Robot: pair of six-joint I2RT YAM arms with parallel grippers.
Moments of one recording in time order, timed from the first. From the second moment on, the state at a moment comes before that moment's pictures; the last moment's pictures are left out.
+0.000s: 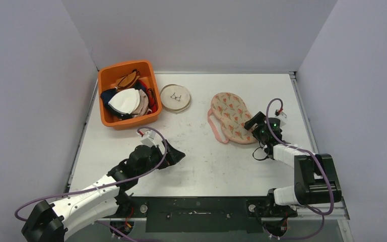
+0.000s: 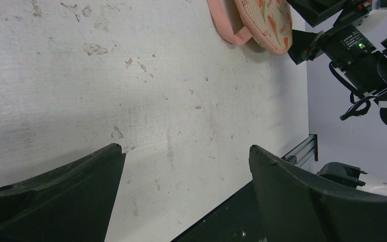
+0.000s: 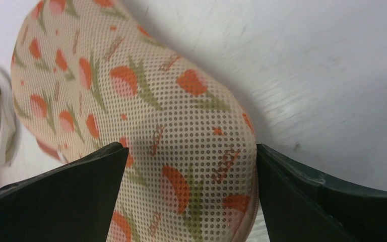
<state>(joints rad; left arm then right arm) -0.77 0.79 0.29 0.06 -0.03 -1.00 0.05 1.37 0.47 0.31 0.08 0.72</state>
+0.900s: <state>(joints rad) -0.79 0.92 0.29 0.15 -0.09 -1.04 0.64 0.68 0.38 -0.09 0.36 0.76</state>
